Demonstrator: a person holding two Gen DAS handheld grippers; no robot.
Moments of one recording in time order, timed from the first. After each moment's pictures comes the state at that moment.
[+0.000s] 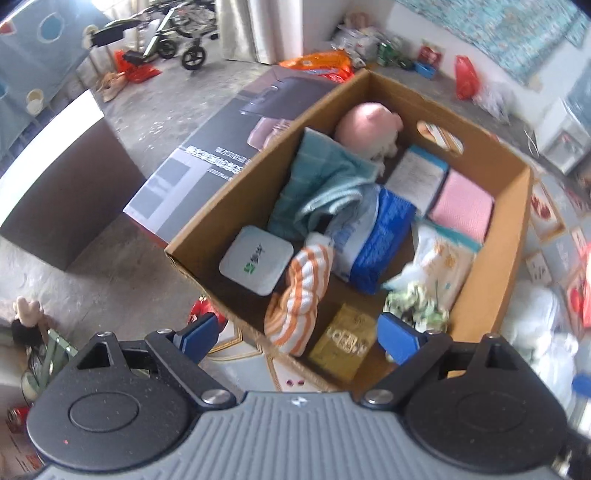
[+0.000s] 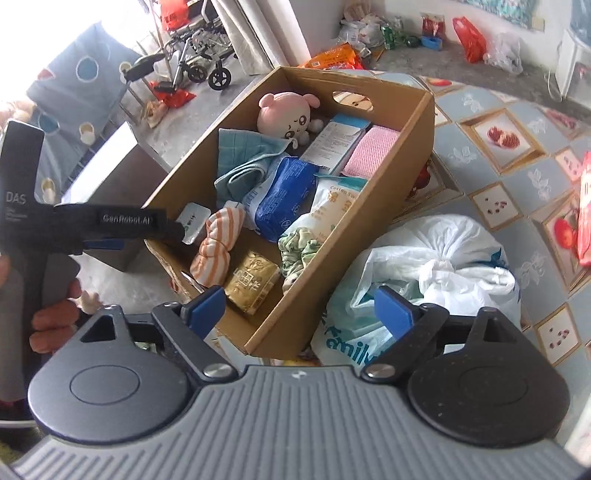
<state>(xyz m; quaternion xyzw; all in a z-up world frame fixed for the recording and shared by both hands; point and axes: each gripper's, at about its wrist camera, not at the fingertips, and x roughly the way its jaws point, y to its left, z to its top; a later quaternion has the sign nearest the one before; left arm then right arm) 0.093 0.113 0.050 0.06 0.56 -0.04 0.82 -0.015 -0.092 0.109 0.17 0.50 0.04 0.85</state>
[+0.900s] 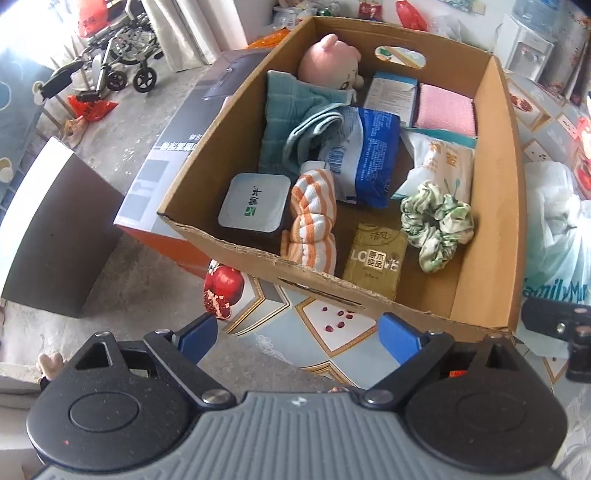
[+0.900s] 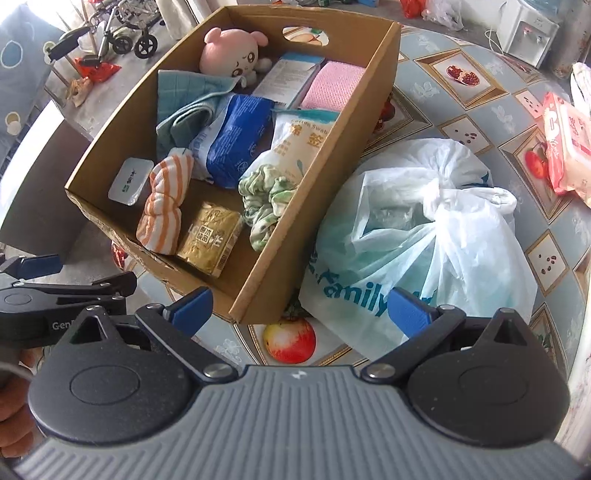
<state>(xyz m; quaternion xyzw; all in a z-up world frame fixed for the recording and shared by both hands) 0.053 0.132 0.009 0.19 0.56 -0.12 0.80 -0.010 -0.041 0.060 0.16 0.58 -0.07 0.80</state>
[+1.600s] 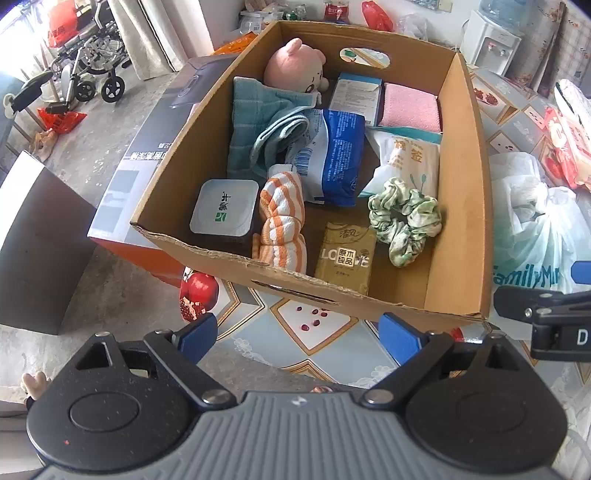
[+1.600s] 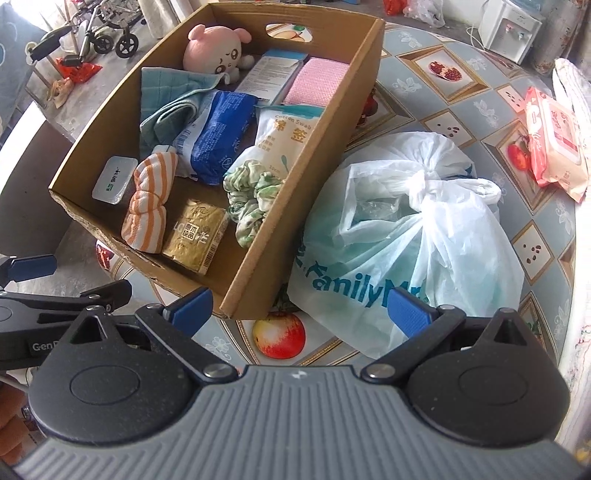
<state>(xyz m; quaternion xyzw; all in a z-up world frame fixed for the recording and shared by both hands) 0.050 0.131 0.013 0.18 0.56 -0.17 0.79 -0.014 -0.038 0.062 0.15 0.58 -0.10 0.79</state>
